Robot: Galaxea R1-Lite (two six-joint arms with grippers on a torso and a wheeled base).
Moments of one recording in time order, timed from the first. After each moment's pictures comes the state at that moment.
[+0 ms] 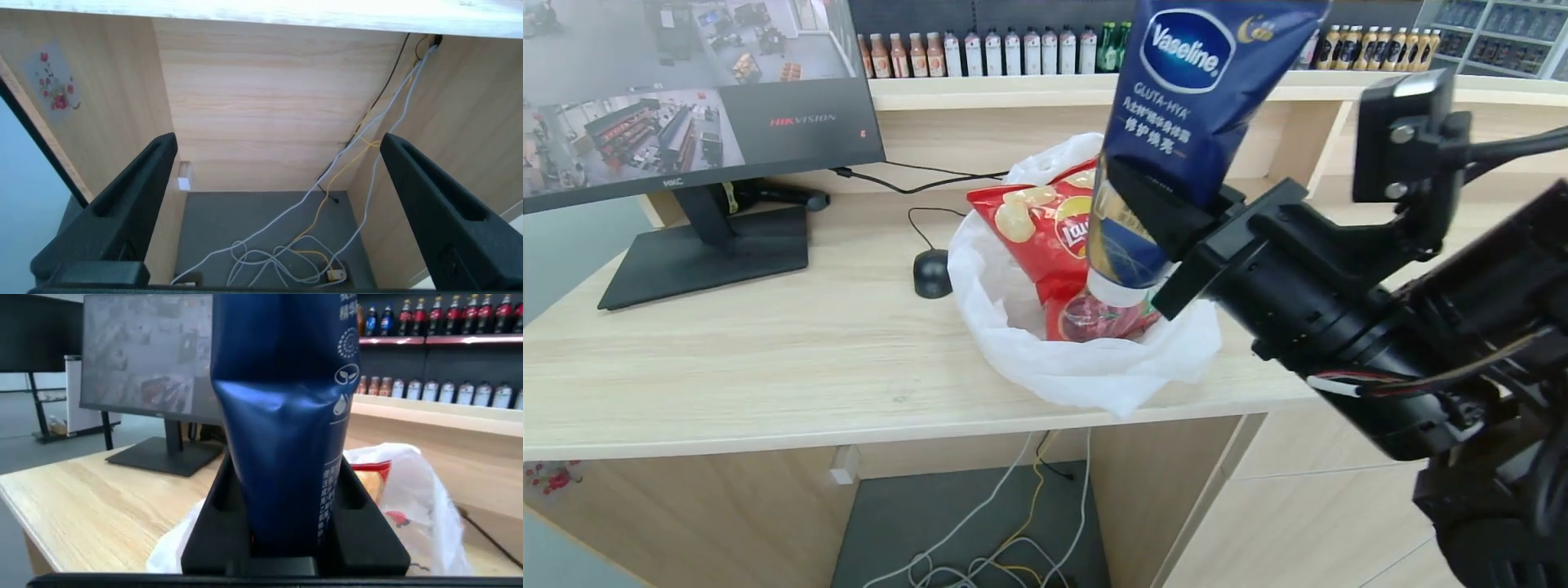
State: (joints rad) left arm 0.00 0.00 0.00 0.00 0.00 0.00; right arm 0.77 1.72 -0.81 -1.42 0.04 -0.13
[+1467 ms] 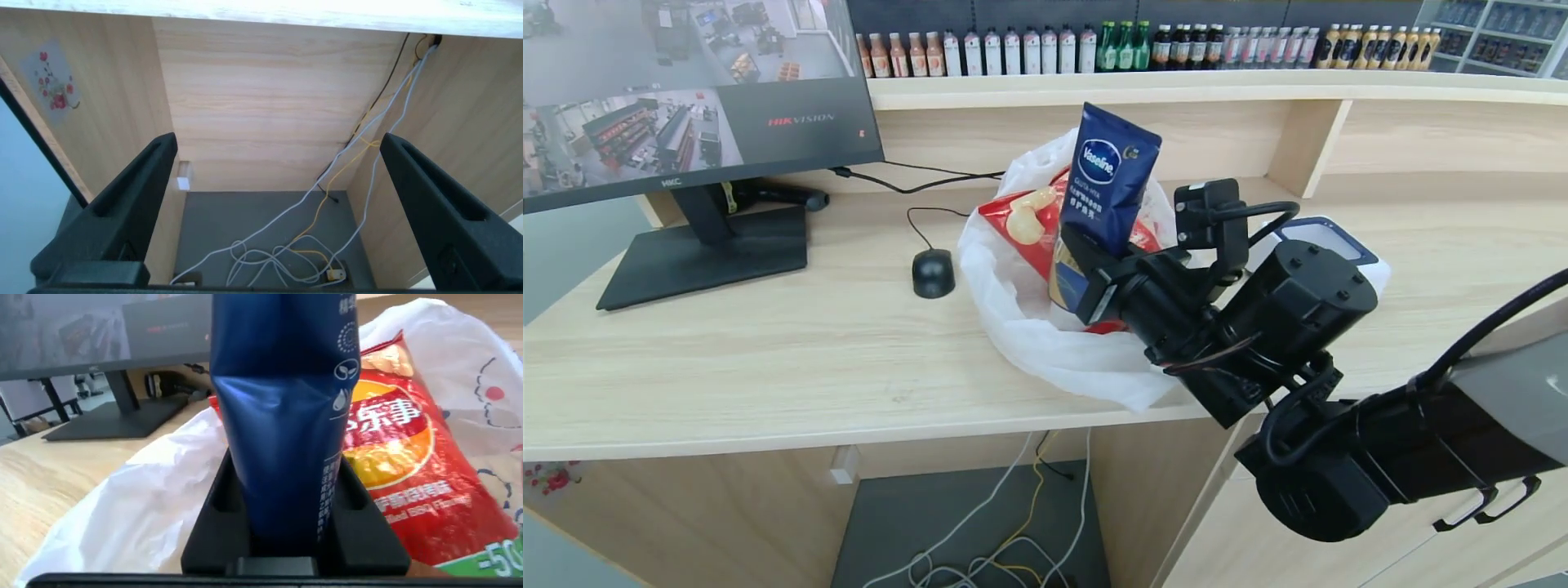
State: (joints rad) left arm 0.00 0.00 0.00 0.00 0.00 0.00; right arm 0.72 2.01 -0.98 -1.43 -0.08 0.04
